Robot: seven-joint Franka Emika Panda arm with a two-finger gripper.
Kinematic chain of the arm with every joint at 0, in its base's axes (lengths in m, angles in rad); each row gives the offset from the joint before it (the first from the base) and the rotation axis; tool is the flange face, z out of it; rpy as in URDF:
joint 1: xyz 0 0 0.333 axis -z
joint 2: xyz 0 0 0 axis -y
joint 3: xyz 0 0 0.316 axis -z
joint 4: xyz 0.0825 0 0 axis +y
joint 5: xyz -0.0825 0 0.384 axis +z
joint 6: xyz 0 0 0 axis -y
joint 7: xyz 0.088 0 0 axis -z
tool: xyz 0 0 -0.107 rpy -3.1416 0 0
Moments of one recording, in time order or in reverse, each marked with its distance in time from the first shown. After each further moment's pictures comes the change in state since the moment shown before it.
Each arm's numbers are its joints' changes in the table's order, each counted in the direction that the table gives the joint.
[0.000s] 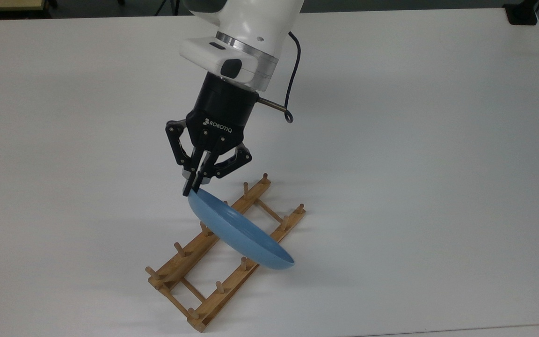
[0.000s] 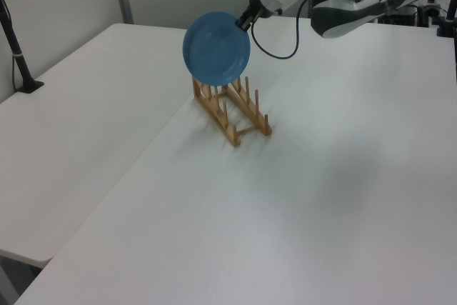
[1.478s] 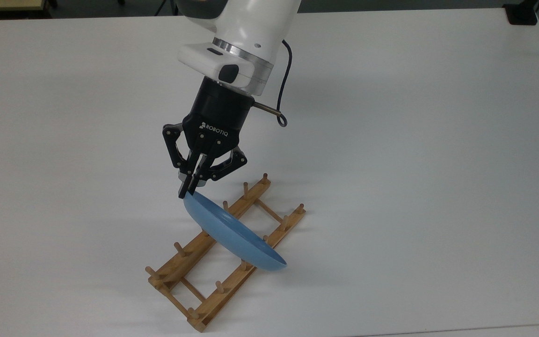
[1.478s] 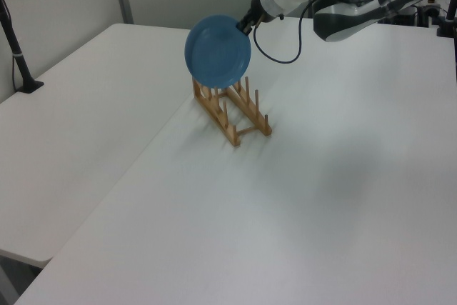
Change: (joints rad) arm 0.013 -0.001 0.002 0.028 -0.074 0.026 0.038
